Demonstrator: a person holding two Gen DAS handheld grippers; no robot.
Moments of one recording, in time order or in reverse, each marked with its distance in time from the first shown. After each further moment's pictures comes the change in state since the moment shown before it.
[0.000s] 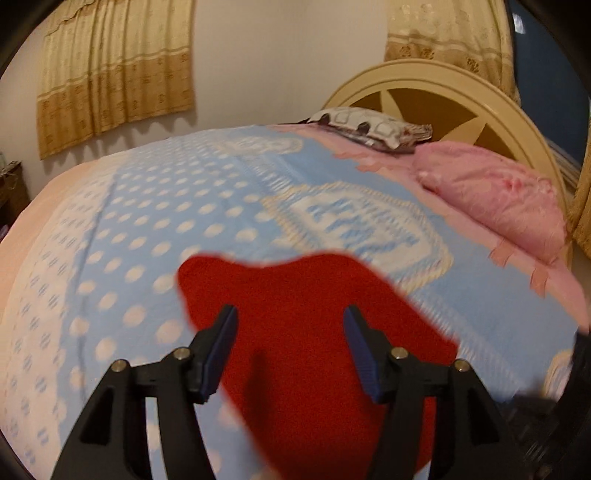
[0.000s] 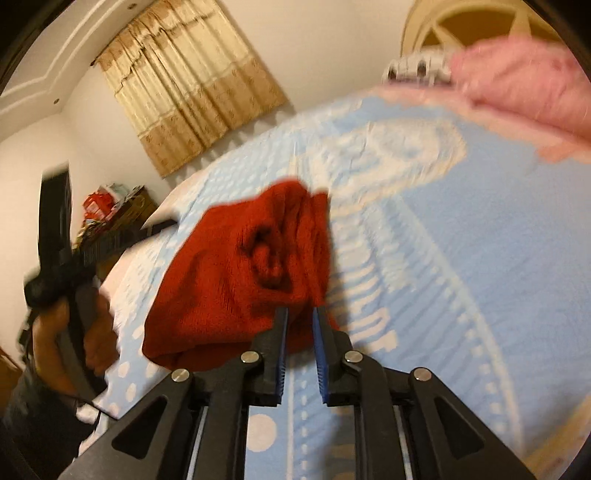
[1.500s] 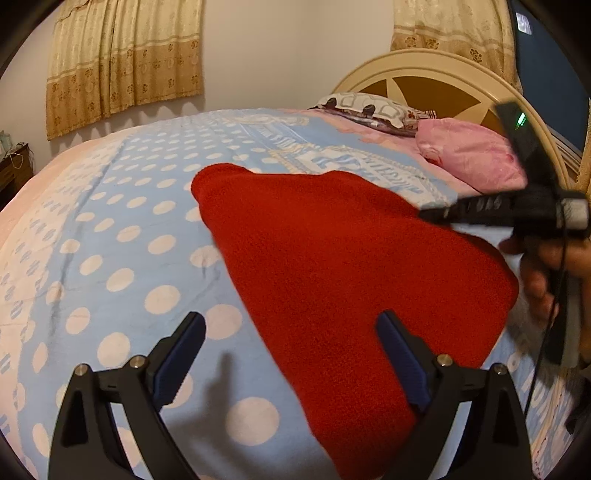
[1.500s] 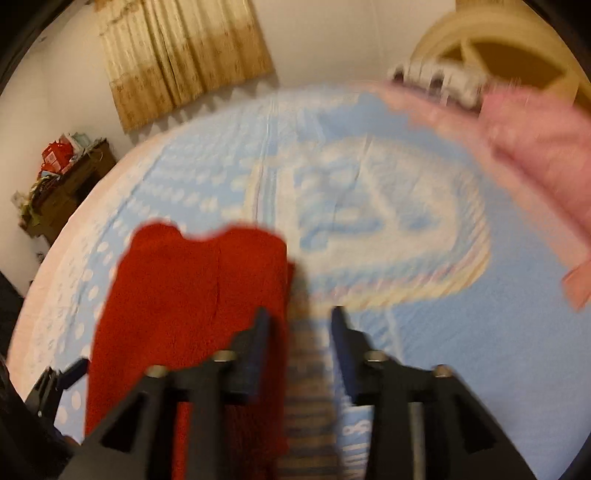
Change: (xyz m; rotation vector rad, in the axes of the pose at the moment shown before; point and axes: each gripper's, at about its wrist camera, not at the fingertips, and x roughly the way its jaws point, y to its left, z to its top) left arm 0.014 -0.005 -0.073 -0.025 0.020 0.004; right arm 0.102 0.008 0.119 -0.174 0.115 -0.188
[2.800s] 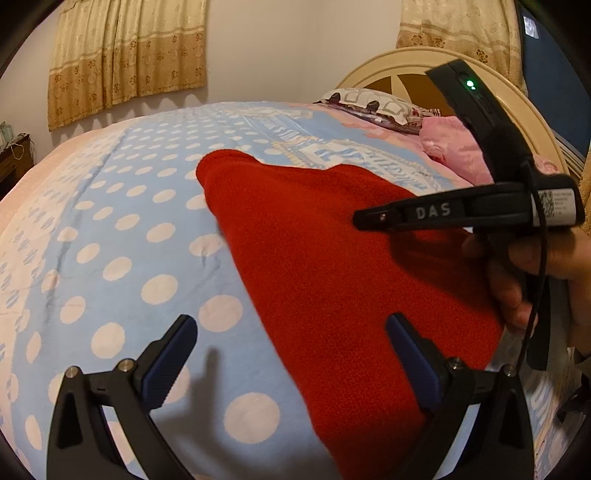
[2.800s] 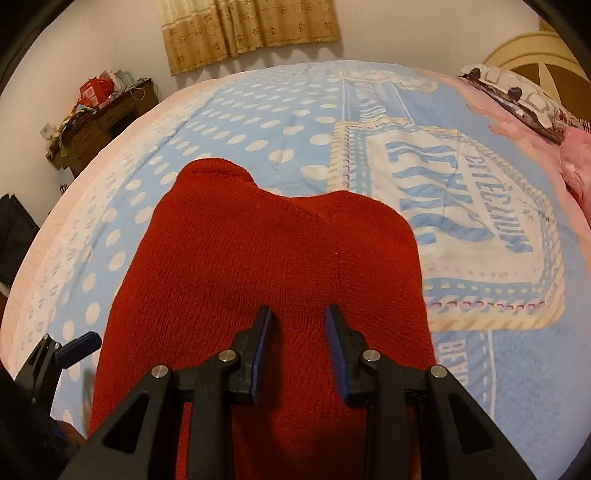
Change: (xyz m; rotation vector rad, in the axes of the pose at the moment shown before) left arm 0.003 0.003 -0.003 -0.024 0.023 -0.007; right arm 0.056 0.058 -0.004 -0.188 0.190 0.126
